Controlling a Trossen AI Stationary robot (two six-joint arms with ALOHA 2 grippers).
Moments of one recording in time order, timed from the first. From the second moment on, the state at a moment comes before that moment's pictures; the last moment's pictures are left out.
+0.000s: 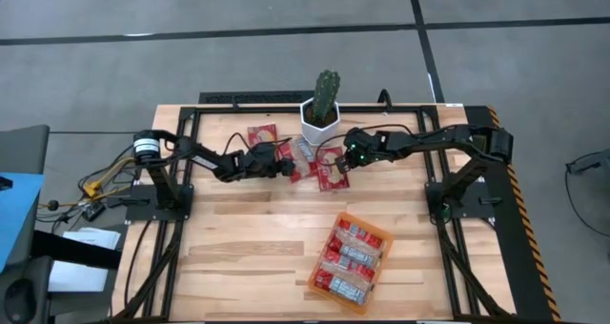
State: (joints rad) left arm 0.27 1.79 0.59 0.65 -0.20 -1.07; right arm -0.37 1.58 0.80 -0.25 0.11 0.71
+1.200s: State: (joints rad) left arm -0.09 1.43 0.60 0.62 -0.37 -1.14; right arm 0.04 0.81 0.80 -0.55 0.20 0.92
